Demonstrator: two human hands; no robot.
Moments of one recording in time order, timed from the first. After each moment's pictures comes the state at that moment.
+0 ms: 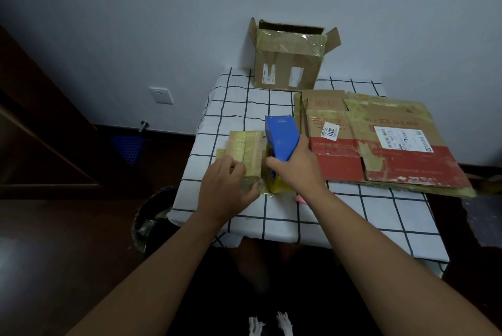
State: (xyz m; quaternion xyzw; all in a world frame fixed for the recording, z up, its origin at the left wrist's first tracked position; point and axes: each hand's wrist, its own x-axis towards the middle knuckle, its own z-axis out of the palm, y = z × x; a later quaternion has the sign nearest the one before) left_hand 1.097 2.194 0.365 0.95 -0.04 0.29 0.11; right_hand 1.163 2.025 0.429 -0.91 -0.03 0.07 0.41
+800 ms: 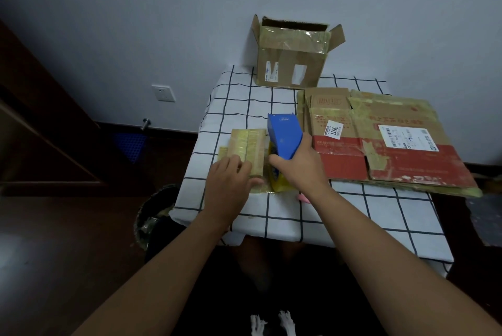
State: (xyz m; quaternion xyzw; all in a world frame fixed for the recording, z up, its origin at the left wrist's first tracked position) left_hand 1.098 2.190 0.363 0.95 -0.04 0.30 0.04; right_hand 1.164 2.026 0.429 -0.92 -0.02 0.07 0.39
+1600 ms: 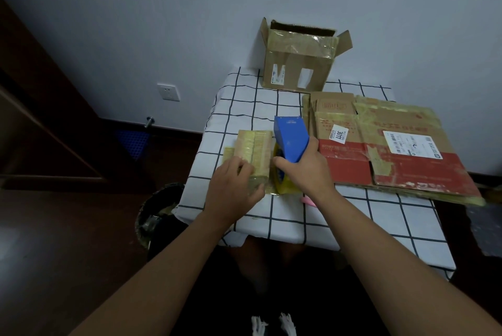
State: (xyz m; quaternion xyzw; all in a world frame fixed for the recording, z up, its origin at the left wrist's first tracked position) left_hand 1.092 2.195 0.362 0.95 -0.04 0.28 0.13; right_hand 1.162 2.023 0.426 -0.91 -0.04 0.06 0.40
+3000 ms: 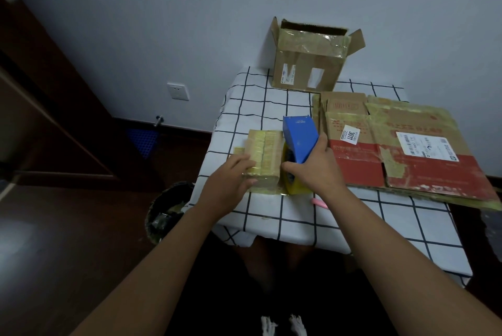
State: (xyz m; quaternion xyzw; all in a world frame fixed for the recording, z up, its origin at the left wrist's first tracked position) left_hand 1.082 2.230 0.380 0.94 -0.04 0.15 0.29; right_hand 1.164 2.030 0.434 -0.94 -0.03 0.11 0.32
